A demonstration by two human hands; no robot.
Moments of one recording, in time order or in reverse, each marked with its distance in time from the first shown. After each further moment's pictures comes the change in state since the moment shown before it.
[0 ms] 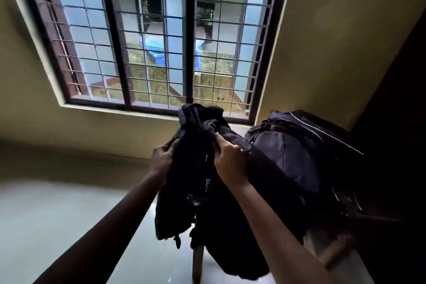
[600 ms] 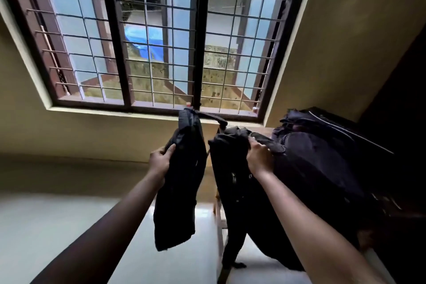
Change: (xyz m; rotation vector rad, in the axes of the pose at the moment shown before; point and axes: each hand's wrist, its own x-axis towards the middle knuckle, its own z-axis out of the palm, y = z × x) left_hand 0.132 -0.031 -0.148 -0.035 0.021 -0.164; right_hand 0.068 -0.019 0.128 -0.358 -0.221 0.416
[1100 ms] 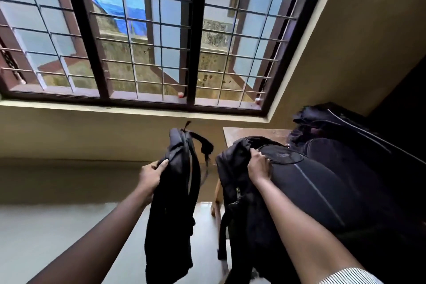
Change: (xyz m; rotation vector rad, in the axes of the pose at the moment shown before) left_hand 0.191 -0.082 -0.018 0.197 -0.060 -0.207; right_hand 0.131 0.001 0.135 -0.164 -0.145 0.199
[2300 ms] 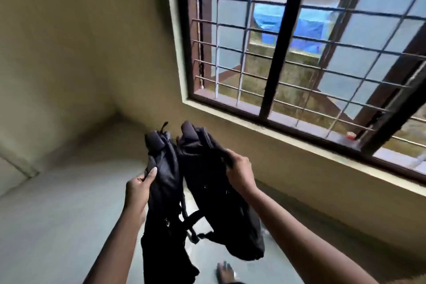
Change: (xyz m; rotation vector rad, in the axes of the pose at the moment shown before) left_hand 0.012 0.051 -0.457 -0.293 0.726 0.020; right_hand -0.083 -0.535 0.133 0.615 -0.459 -0.740
